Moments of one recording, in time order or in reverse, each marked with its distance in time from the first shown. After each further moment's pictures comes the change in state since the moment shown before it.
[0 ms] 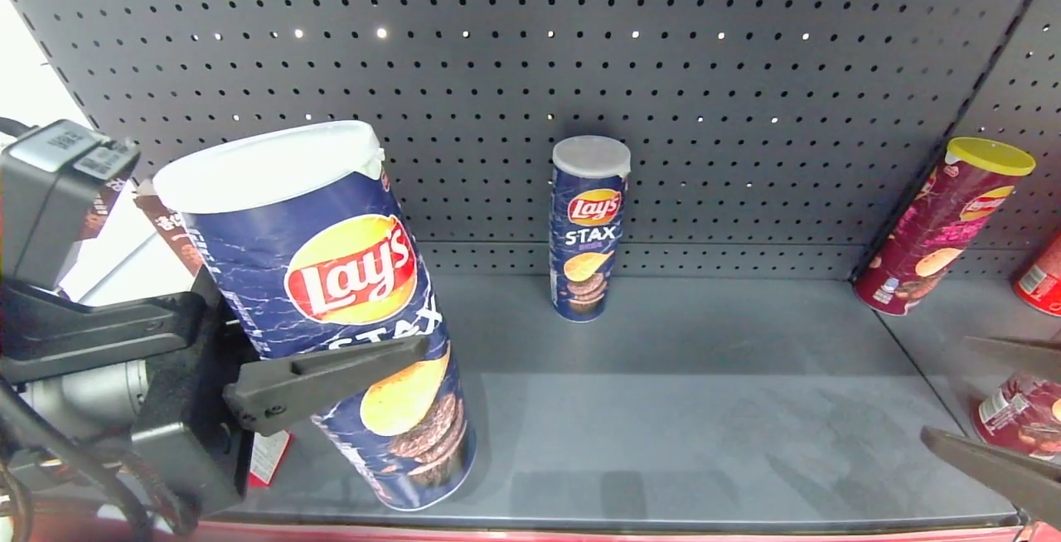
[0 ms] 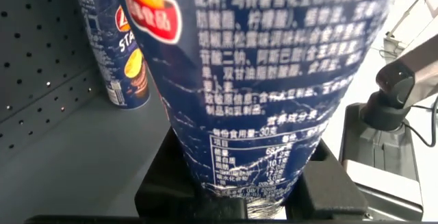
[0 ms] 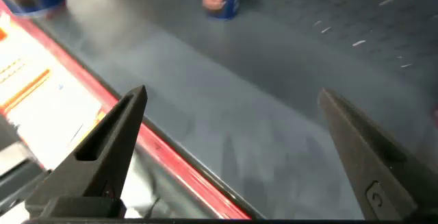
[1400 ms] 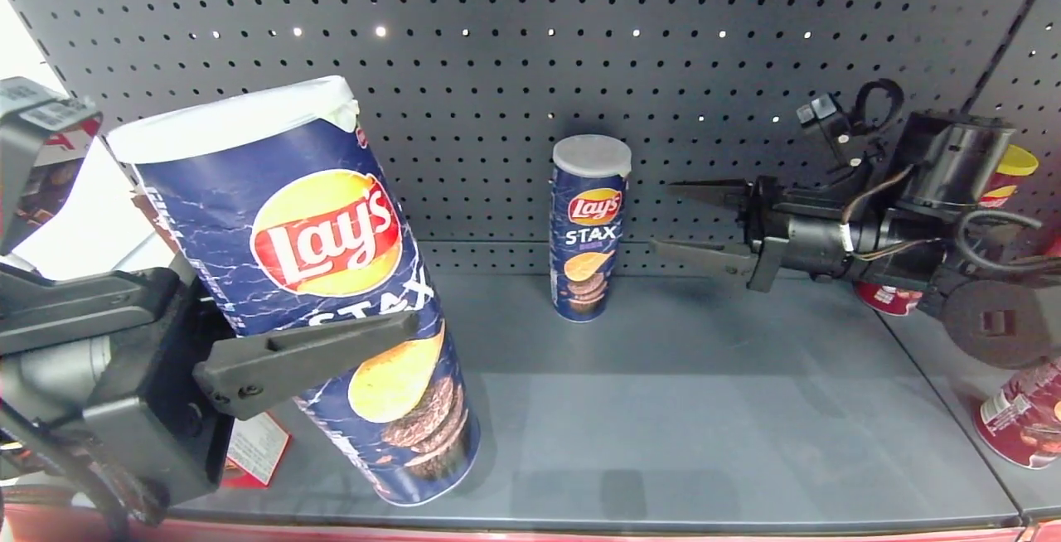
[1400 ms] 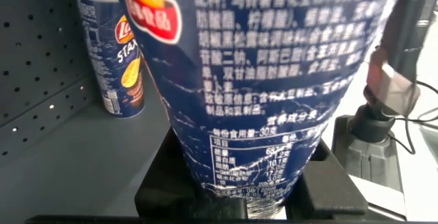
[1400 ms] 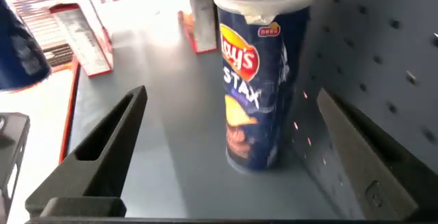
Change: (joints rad) left arm -0.003 -0.015 -0.033 0.000 -0.013 -0.064; right arm -0.067 0.895 -0.500 -0.634 0.621 0.001
